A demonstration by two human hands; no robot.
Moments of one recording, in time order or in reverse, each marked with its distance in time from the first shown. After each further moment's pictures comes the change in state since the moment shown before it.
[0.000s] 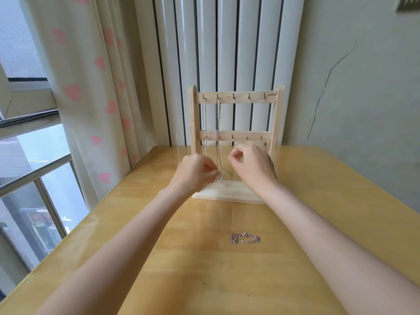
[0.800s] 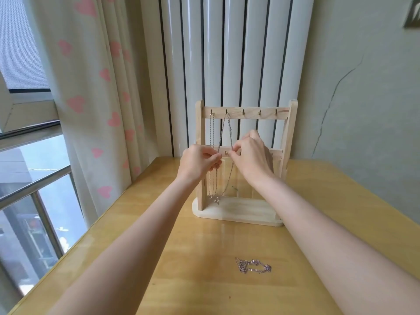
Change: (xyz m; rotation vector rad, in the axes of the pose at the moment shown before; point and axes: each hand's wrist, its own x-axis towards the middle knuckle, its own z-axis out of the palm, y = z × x) left_hand 0.060 -0.011 -0.011 -0.281 0.184 -0.087; right_hand 0.057 -0.012 0.011 -0.139 0.073 -0.030
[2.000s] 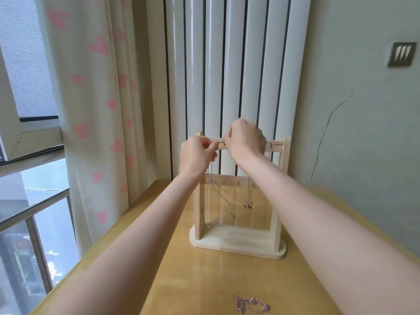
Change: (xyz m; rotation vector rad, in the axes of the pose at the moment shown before) left_hand 0.043 0.055 -0.021 -0.028 0.271 0.051; right_hand 0.068 -0.049 -0.043 -0.068 0.117 0.048
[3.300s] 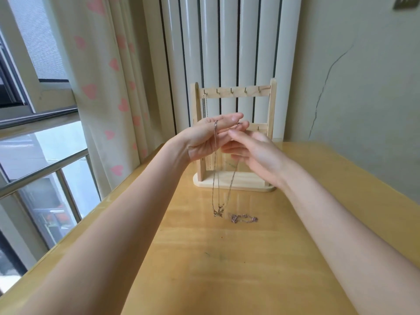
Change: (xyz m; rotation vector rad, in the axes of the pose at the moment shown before) left_hand -0.104 0.034 -0.032 -1.040 -0.777 -0.554; right_hand -0.148 0.065 -0.031 1.198 -0.634 0.177
